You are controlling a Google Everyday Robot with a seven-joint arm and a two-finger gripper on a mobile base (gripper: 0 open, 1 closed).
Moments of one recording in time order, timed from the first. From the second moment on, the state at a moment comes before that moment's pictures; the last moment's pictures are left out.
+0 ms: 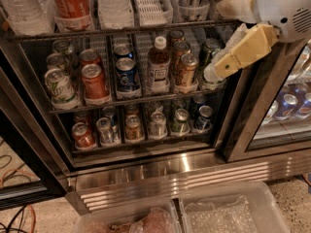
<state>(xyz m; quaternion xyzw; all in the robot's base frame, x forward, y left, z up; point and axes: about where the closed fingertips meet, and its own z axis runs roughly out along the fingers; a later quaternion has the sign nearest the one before) 0.482 -0.106 1.048 -0.57 0.68 0.19 0.42</state>
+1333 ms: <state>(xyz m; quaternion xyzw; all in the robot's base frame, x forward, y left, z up) 0.545 -0.033 1.057 -0.52 0.65 0.23 0.50</state>
